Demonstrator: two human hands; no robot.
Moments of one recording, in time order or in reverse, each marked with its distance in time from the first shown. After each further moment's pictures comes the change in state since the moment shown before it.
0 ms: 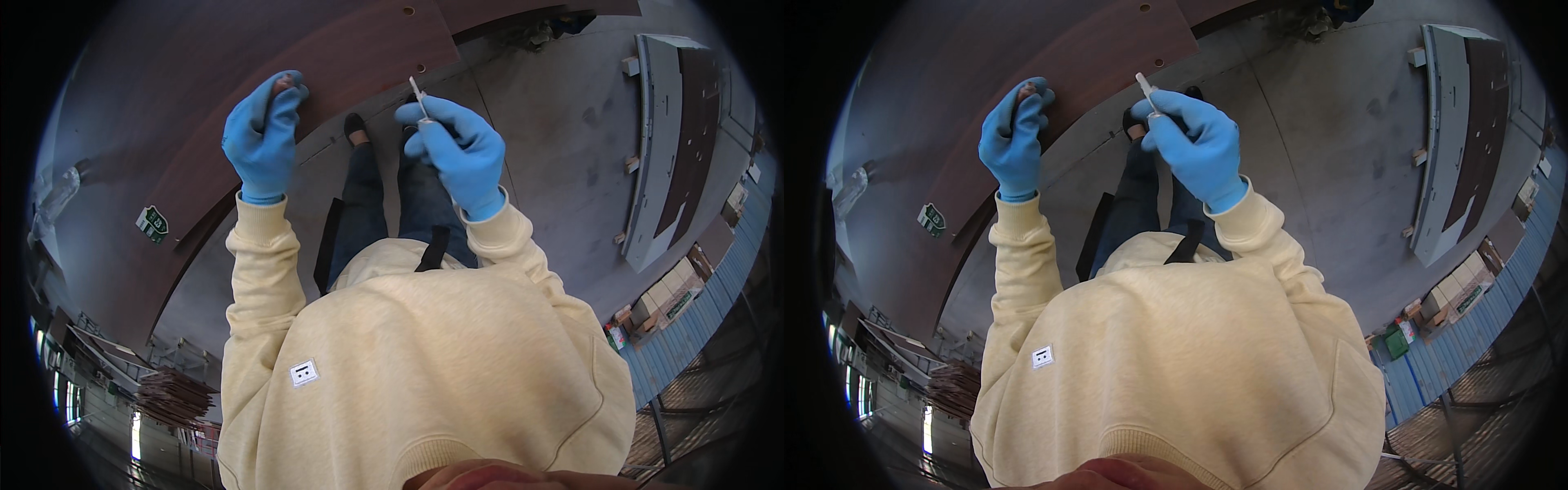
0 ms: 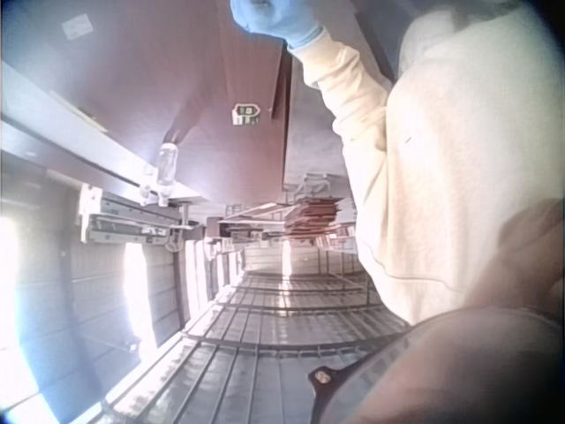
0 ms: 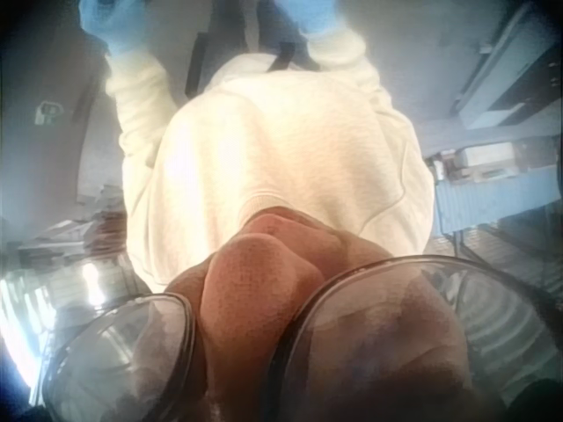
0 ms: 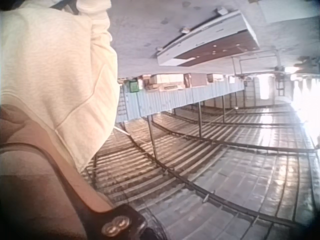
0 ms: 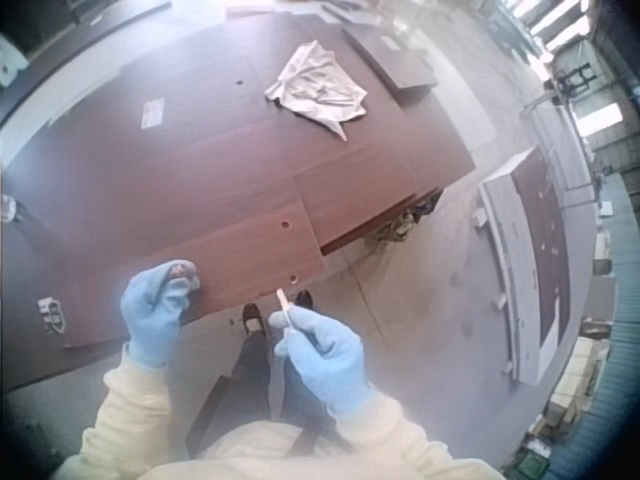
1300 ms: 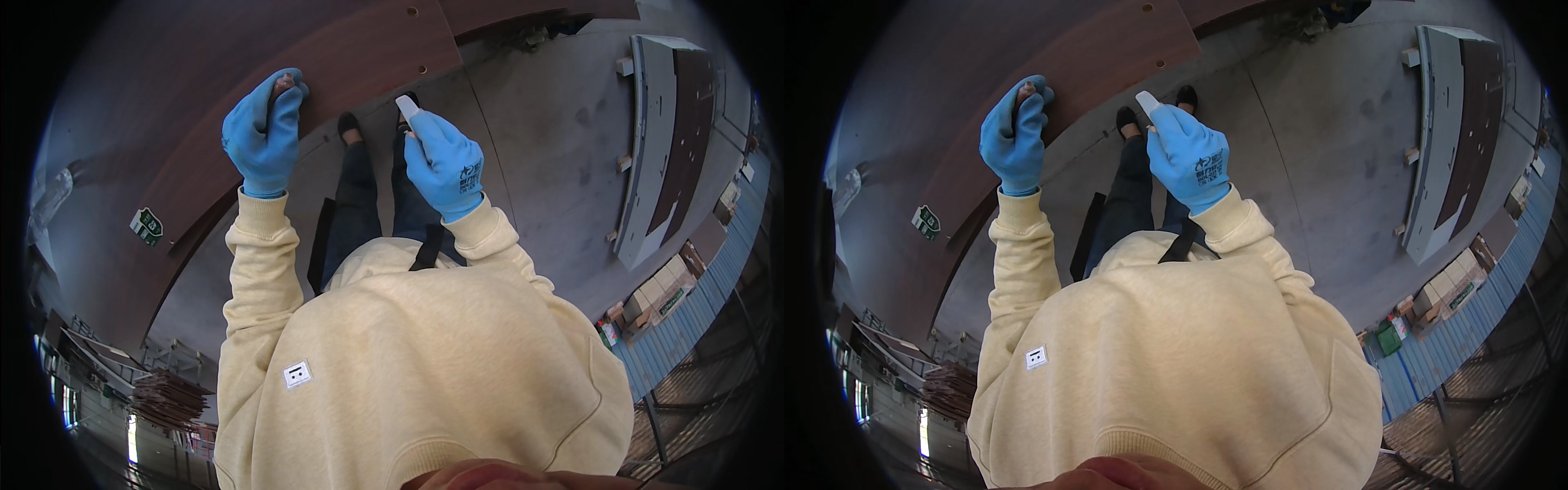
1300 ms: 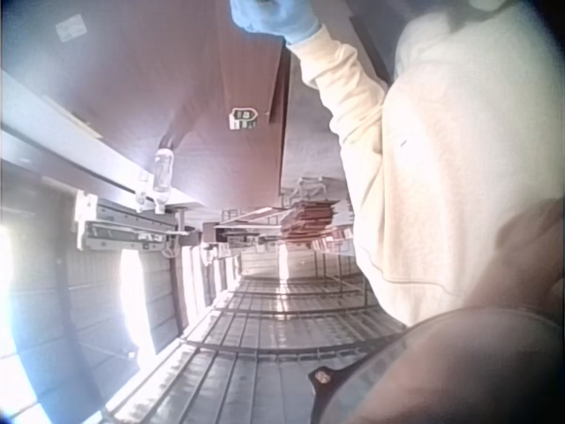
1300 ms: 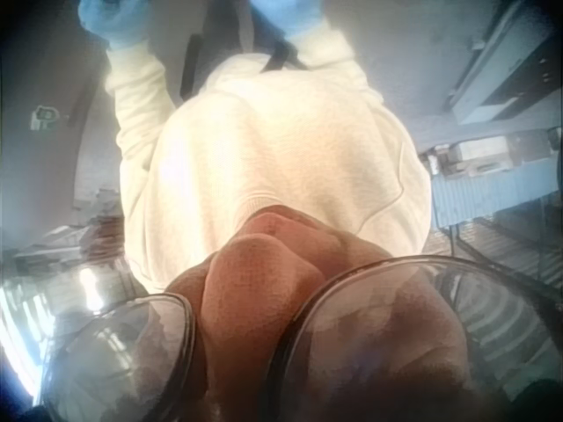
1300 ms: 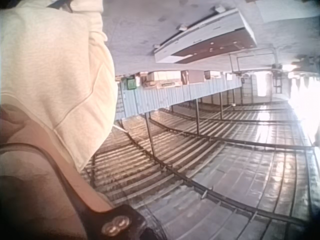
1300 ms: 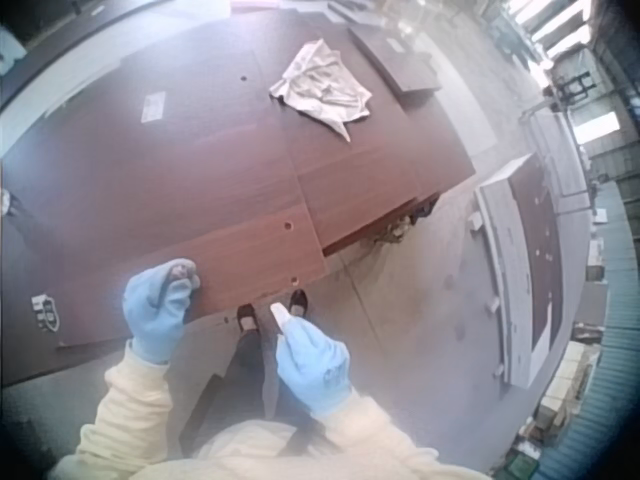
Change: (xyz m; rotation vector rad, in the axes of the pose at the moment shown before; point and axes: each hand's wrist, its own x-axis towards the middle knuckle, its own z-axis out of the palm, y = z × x) left_hand 0.004 -0.016 0.001 0.105 0.006 0.137; right_hand -0.002 0.043 -0.003 -0.947 0.049 -0.495
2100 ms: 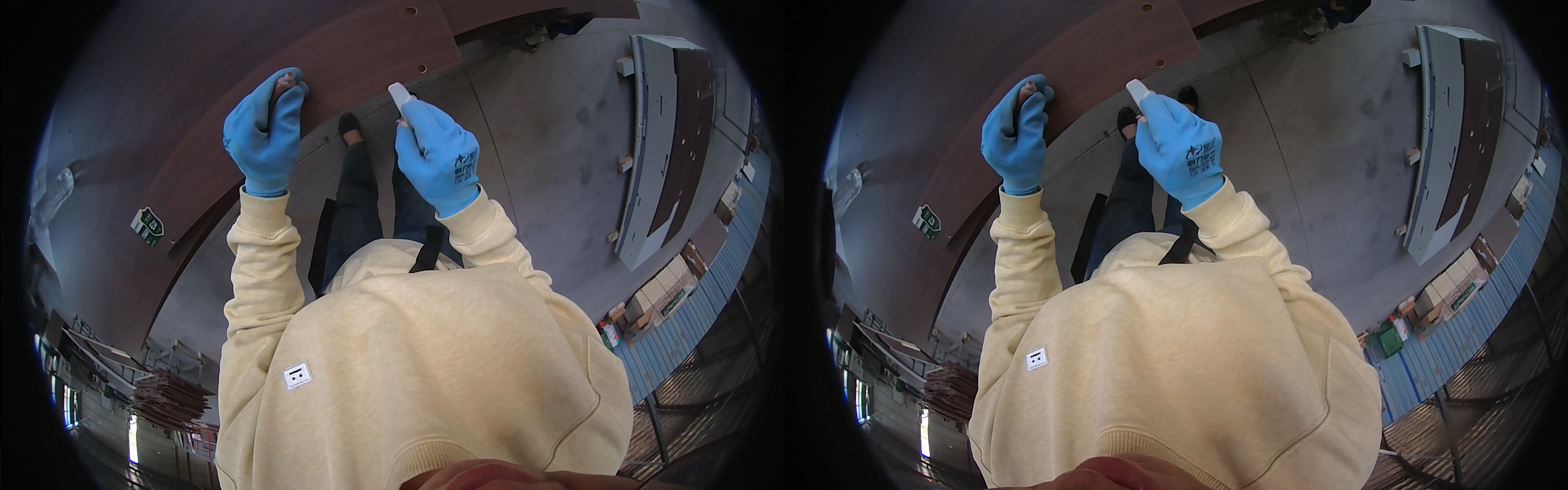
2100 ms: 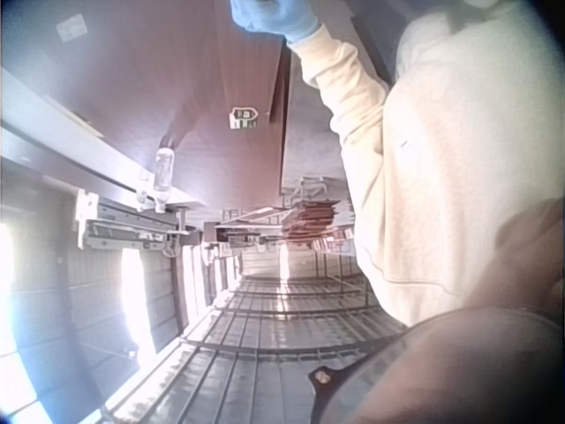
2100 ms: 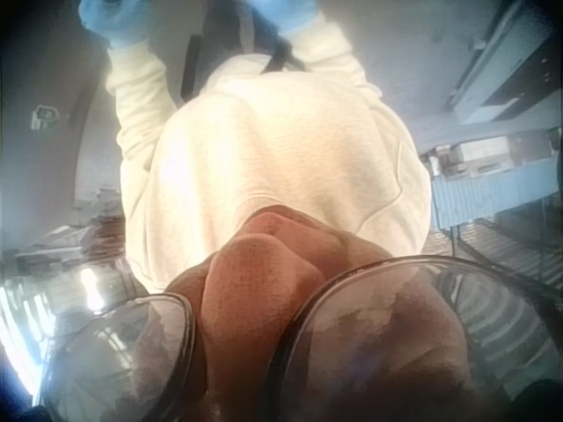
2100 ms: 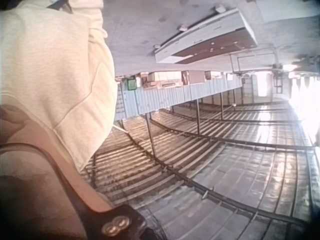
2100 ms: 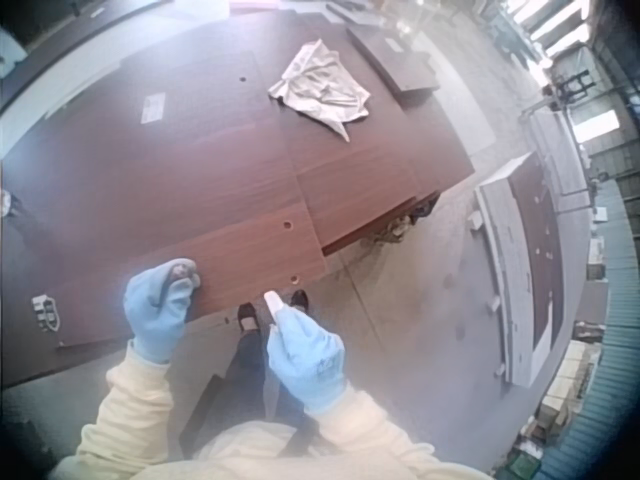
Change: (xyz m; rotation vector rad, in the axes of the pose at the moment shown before) left_hand -0.002 -0.003 0.000 0.027 0.013 0.033; right_hand 0.018 -0.015 0.000 0.035 -0.010 0.033
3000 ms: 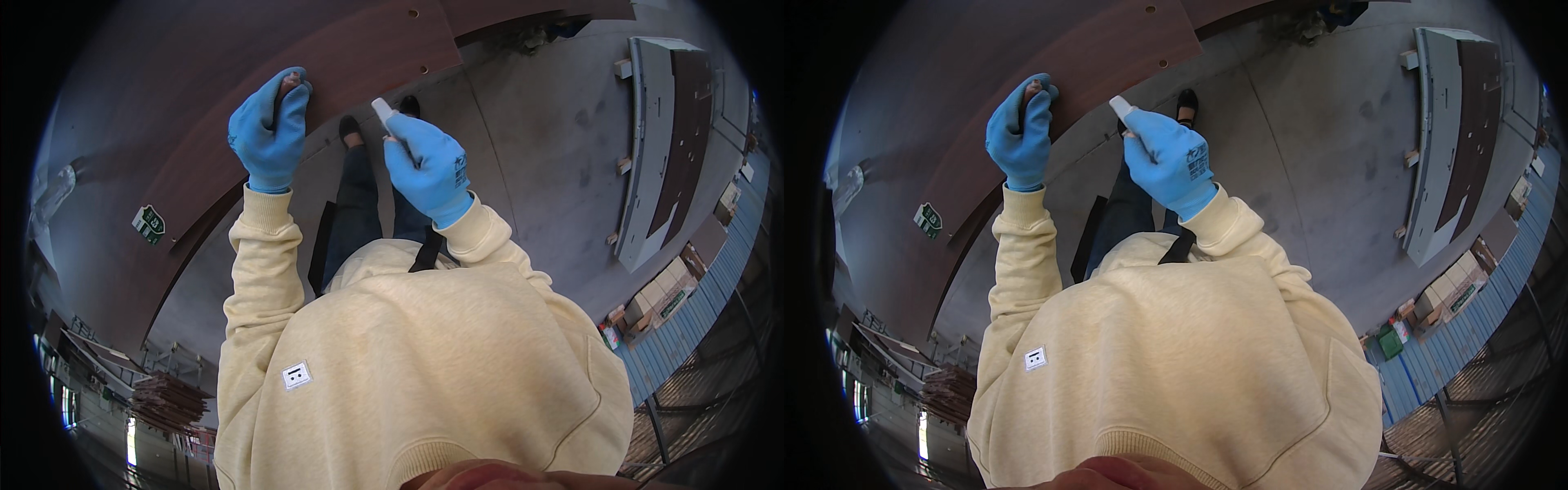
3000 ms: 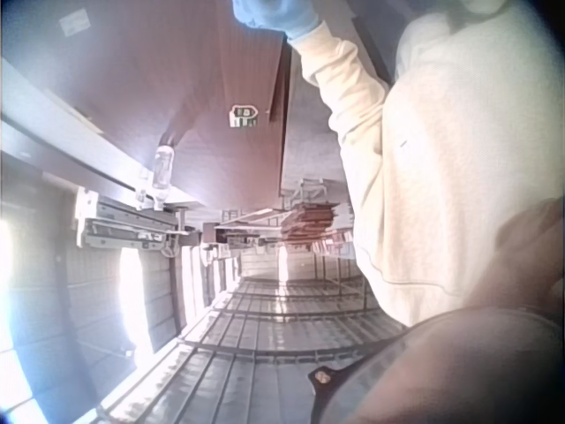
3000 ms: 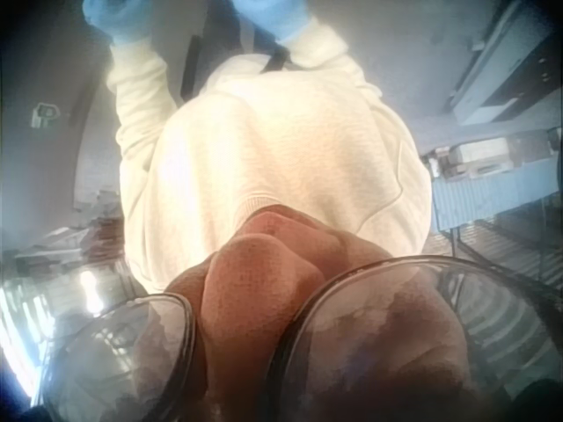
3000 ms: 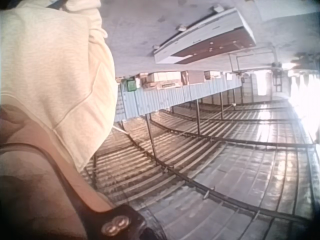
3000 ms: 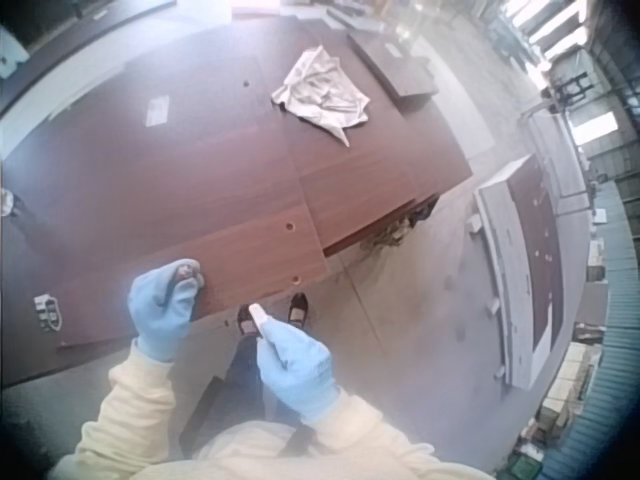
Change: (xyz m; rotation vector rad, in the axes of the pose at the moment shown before) left_hand 0.001 -0.004 0.003 -0.001 0.025 0.054; right_hand -0.011 -0.011 0.007 0.282 -0.009 0.003
